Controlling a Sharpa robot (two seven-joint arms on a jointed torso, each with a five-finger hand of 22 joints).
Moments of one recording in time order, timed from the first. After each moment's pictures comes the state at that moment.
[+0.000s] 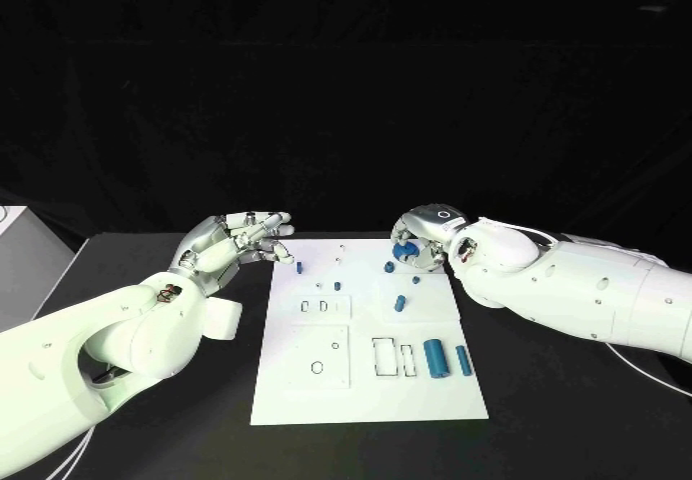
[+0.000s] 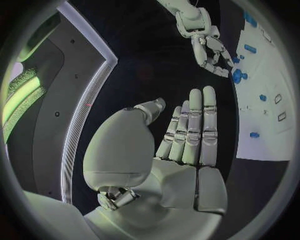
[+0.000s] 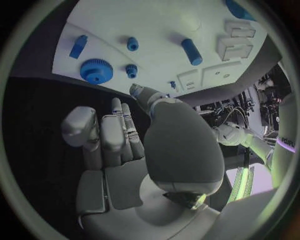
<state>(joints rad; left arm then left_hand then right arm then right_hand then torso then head) 0.98 -0.98 0.29 1.74 -0.18 -0.35 0.33 1.29 -0.14 0.52 0.15 0.05 0.88 0.21 0.20 0.16 1.11 0.14 0.07 0.07 1.13 0.08 0.51 0.55 0.17 1.05 0.16 0.54 0.27 1.34 -0.67 -0.14 1.25 -1.67 -0.37 -0.11 1.37 -0.27 0.48 0.11 0.20 1.00 0.15 0.17 0.22 1.13 0.09 0.07 0.09 1.46 0.00 1.22 1.01 0.11 1.39 0.09 1.14 0.98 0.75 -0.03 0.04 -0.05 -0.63</state>
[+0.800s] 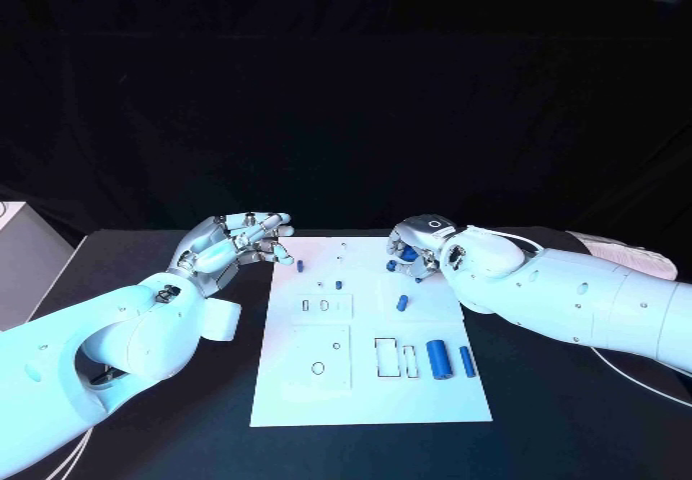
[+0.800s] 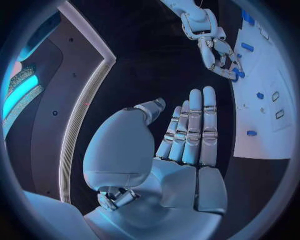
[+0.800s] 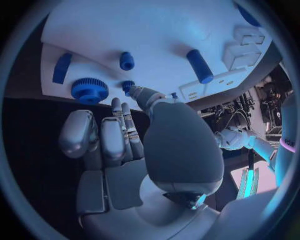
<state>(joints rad) 0.98 -0.98 0.30 1.75 -0.18 -0.34 0.32 1.29 -0.14 0.52 0.15 0.05 0.88 0.21 0.20 0.16 1.11 0.14 0.07 0.07 1.12 0.08 0.51 0.55 0.17 1.05 0.16 0.54 0.27 1.32 -0.62 -0.15 1.19 -1.66 -0.33 -0.11 1.38 -0.26 0.49 0.13 0.23 1.01 0.16 0.17 0.23 1.14 0.10 0.07 0.10 1.46 0.01 1.28 1.06 0.10 1.41 0.10 1.20 1.07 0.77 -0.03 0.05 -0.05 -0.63</state>
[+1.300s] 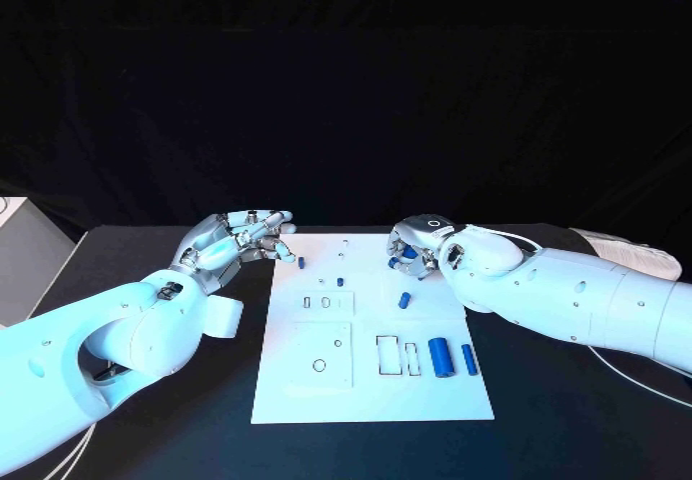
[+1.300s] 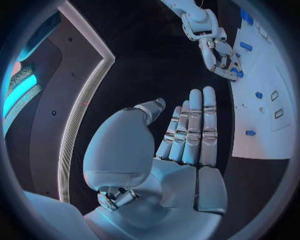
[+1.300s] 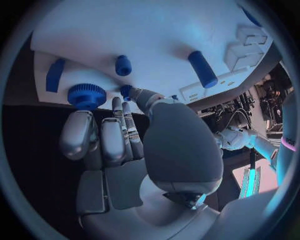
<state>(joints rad) 0.98 -0.98 0.30 1.75 -0.18 -0.34 0.32 1.29 -0.14 0.53 0.14 0.05 0.88 0.21 0.20 0.16 1.11 0.14 0.07 0.07 1.12 0.08 0.51 0.55 0.17 1.05 0.17 0.55 0.28 1.32 -0.60 -0.15 1.18 -1.64 -0.33 -0.11 1.38 -0.25 0.51 0.14 0.23 1.02 0.15 0.19 0.25 1.16 0.09 0.07 0.11 1.46 0.01 1.29 1.07 0.10 1.41 0.10 1.21 1.09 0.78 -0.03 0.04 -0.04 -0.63</state>
